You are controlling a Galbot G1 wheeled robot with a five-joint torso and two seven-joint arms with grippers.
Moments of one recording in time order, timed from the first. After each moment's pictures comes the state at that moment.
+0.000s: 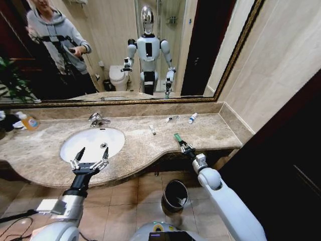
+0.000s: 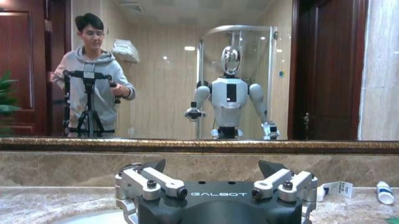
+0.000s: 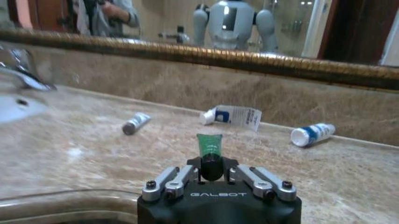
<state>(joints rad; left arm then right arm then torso) 1.84 -1.36 -0.82 -2.47 -0.37 0.04 0.05 -1.24 1.11 0.33 1.88 0.29 -0.12 0.00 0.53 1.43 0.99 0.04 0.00</state>
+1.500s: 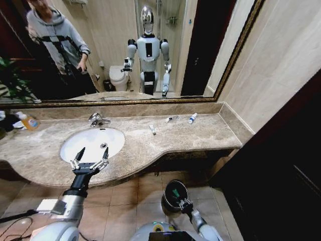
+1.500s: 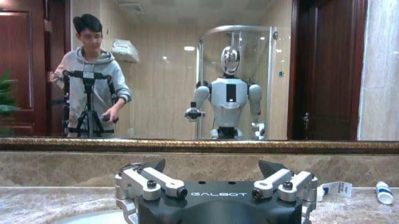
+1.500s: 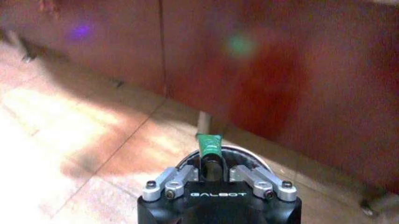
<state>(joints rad) 1.84 -1.36 -0.82 -2.47 -0.37 0.04 0.05 -1.34 1.32 0.24 1.14 -0.08 0.14 -0.11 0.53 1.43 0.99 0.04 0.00</state>
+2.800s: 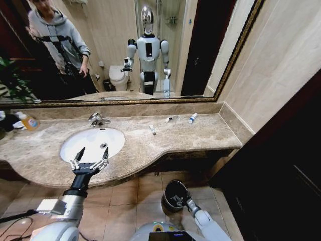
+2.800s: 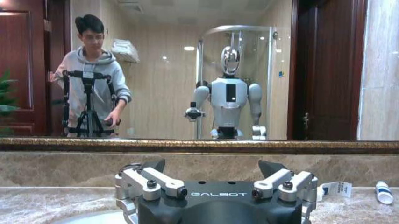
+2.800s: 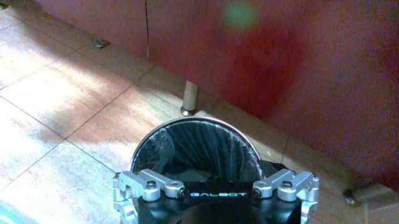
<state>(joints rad) 1.84 -1.36 -0.82 -2.47 -0.37 0.04 0.05 -1.15 1.36 0.27 0.84 -0.20 0.18 -0.12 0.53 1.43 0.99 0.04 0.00</state>
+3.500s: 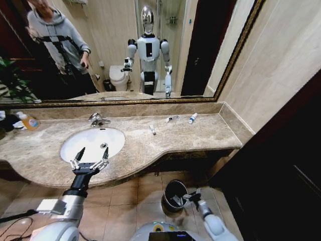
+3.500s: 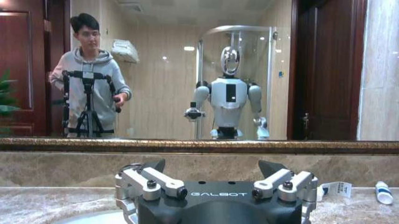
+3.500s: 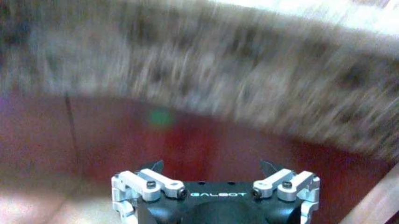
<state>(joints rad) 1.84 -1.36 -0.82 -2.47 -0.37 0.04 0.05 -1.57 1.21 0.45 1.61 0.09 0.17 0.01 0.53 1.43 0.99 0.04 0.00</state>
